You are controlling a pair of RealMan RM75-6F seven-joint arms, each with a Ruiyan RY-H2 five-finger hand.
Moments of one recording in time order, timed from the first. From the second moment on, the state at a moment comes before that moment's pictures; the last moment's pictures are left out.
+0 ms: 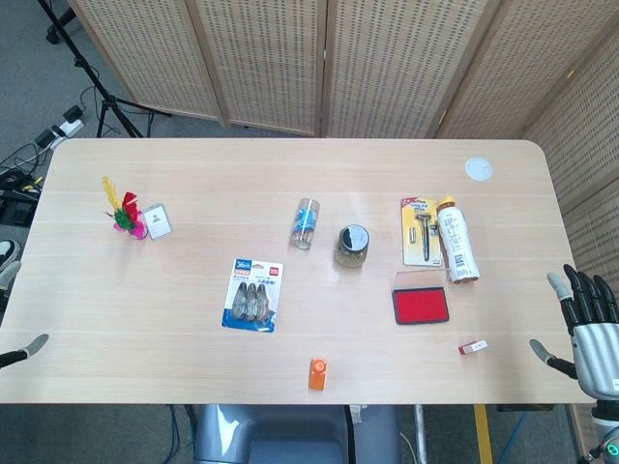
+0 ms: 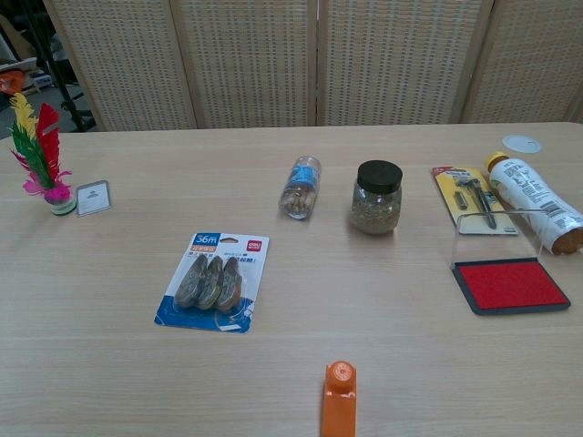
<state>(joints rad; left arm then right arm) -0.04 -1.02 -0.05 -1.68 1.53 1.58 -0.06 0.06 -1.12 0.05 -1.51 -1.60 1.66 0.02</state>
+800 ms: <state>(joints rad) -0.04 -1.01 -0.06 -1.69 1.50 1.55 -0.07 0.13 -1.26 -0.02 -1.14 -1.74 1.58 0.21</state>
